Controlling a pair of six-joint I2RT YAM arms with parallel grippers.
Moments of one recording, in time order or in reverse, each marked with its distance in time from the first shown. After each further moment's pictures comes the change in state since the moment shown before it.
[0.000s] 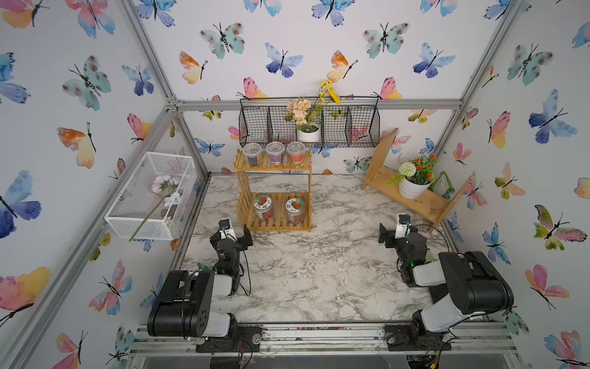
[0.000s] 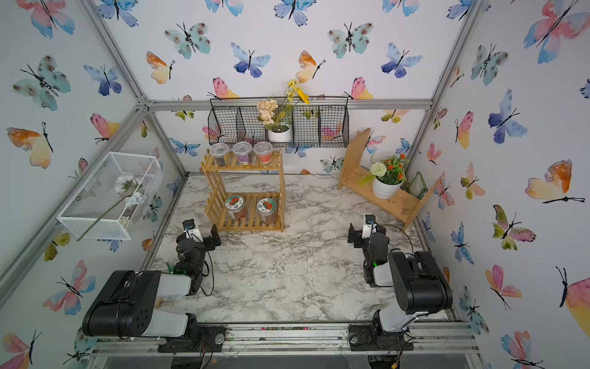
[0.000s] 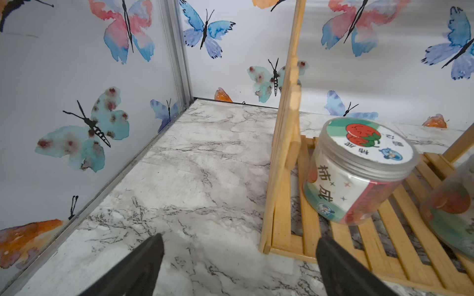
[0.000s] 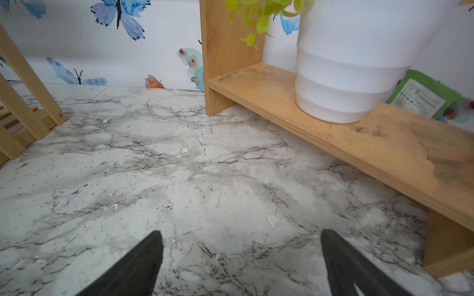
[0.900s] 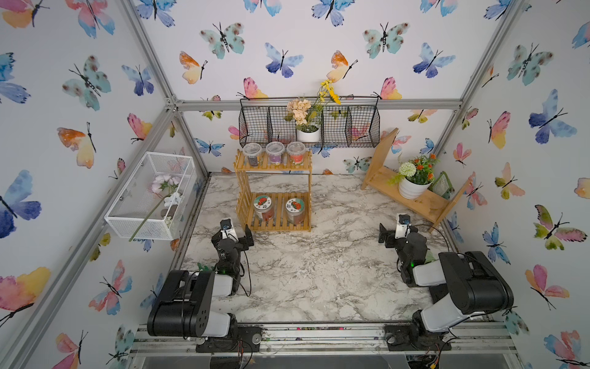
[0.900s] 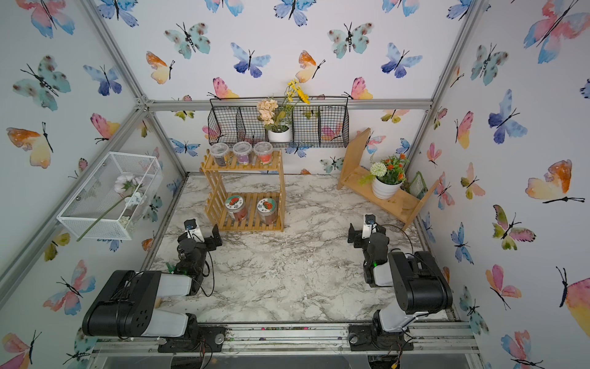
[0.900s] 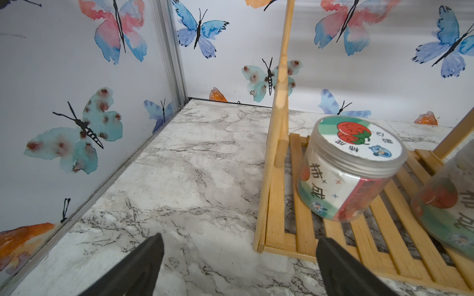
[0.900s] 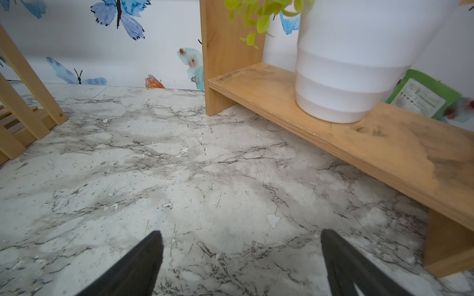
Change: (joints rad) left arm 0.000 0.000 0.000 0.000 0.002 0.003; right arm -0.002 0.000 0.000 -0.002 -0.001 0.000
